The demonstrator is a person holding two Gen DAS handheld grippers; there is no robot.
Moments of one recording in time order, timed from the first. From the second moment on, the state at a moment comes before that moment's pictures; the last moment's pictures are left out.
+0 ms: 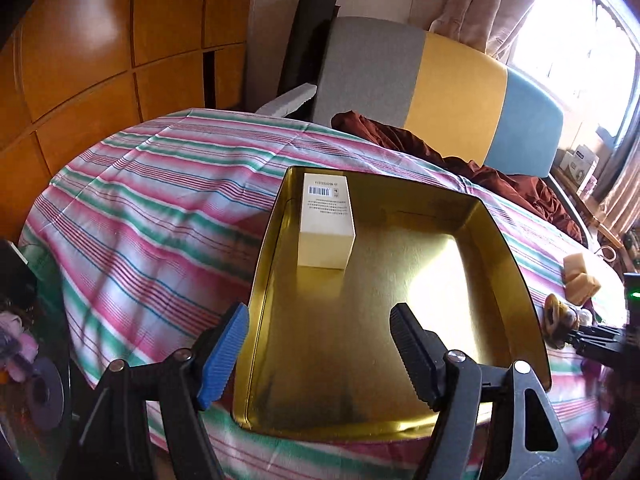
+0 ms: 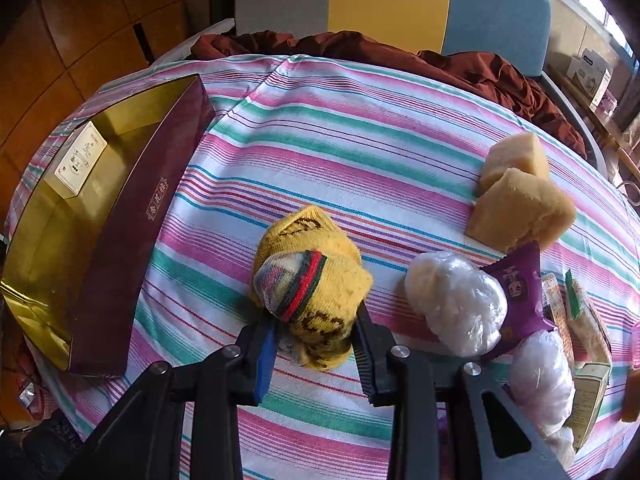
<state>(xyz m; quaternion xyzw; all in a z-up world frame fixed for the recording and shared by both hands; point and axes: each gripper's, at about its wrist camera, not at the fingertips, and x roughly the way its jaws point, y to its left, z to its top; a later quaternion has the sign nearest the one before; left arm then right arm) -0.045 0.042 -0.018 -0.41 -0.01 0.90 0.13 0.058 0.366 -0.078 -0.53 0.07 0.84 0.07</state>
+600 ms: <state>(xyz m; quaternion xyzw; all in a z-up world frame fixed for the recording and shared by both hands) -0.026 0.015 -0.024 -0.40 -0.03 0.90 0.13 0.066 0.336 -0.036 -0.49 0.10 0.86 0.07</state>
